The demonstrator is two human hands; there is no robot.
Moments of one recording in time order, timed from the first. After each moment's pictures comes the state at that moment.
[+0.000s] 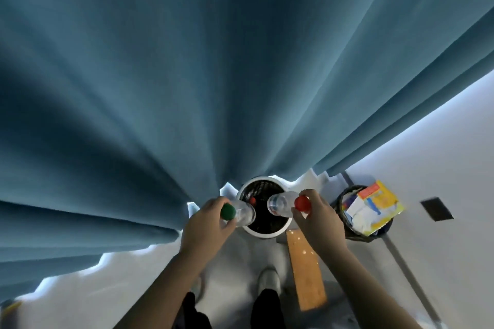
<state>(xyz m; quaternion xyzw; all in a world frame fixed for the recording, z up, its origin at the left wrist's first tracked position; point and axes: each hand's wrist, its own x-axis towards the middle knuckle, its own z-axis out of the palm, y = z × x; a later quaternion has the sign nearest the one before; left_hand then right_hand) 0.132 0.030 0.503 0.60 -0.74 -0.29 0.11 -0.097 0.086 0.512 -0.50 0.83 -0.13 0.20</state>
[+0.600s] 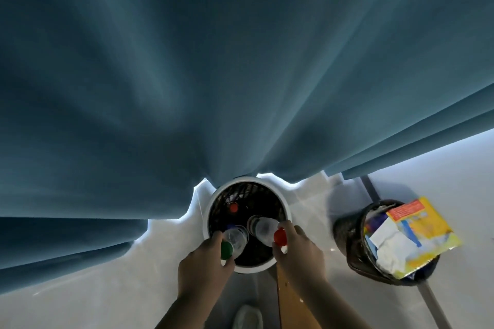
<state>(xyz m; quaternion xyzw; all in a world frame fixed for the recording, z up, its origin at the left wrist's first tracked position) -0.007 0.001 0.219 0.66 -0.69 -0.29 -0.07 -0.192 0.022 0.208 -0.54 0.79 0.01 0.29</state>
